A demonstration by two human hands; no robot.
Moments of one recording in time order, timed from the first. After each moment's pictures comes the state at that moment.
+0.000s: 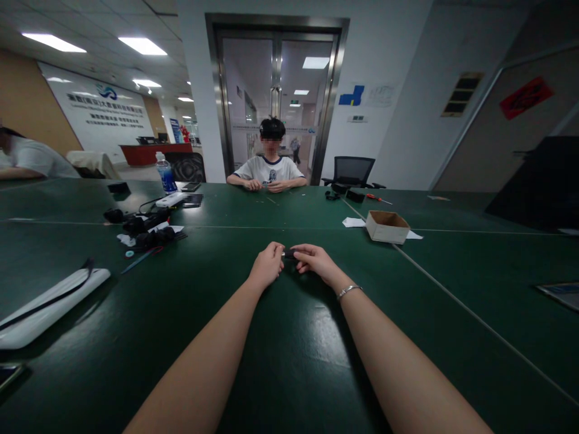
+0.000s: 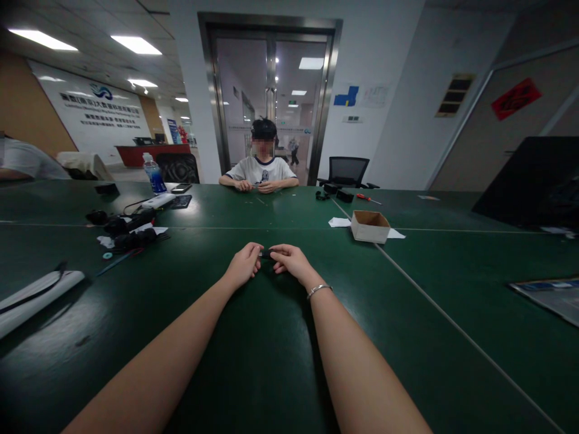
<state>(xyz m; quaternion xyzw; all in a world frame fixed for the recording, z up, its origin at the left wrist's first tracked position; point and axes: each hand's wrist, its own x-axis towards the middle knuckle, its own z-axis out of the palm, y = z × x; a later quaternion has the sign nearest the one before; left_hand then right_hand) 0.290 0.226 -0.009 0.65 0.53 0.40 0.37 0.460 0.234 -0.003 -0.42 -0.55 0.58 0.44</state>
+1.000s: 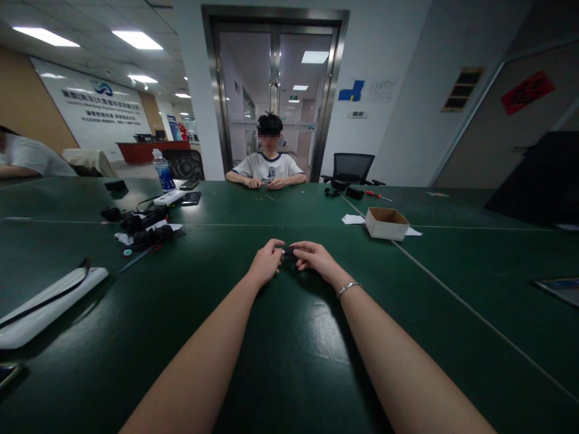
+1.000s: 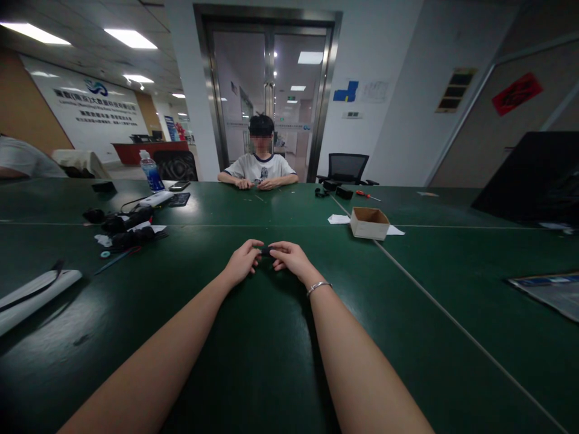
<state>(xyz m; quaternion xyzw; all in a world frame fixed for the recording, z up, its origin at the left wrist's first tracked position) 0.287 0.231 -0.013 0.63 0.50 0.42 0.41 0.462 0.235 -0.004 -0.41 -0.55 0.58 0.44</state>
